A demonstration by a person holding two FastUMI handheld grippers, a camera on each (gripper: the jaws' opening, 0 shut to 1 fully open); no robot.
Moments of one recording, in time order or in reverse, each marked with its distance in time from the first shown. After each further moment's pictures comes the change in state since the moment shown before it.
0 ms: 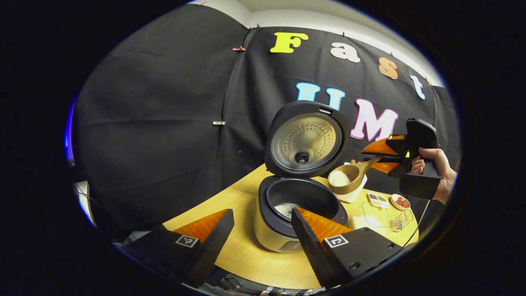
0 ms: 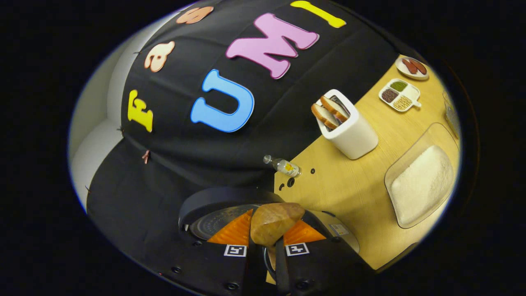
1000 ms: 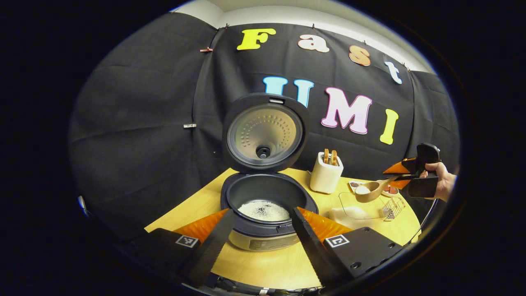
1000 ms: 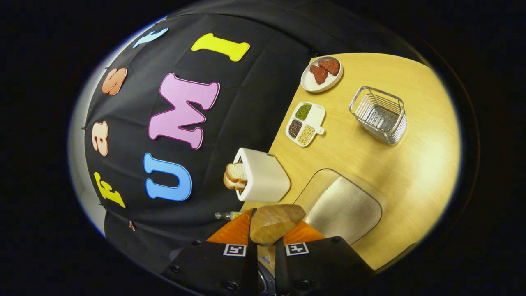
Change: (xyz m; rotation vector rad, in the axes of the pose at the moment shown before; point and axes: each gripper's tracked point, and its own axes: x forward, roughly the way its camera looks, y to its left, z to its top) left arm 0.001 -0.076 -0.005 0.117 0.014 -0.130; right arm -0.108 -0.200 0.117 0.475 -0.225 -0.275
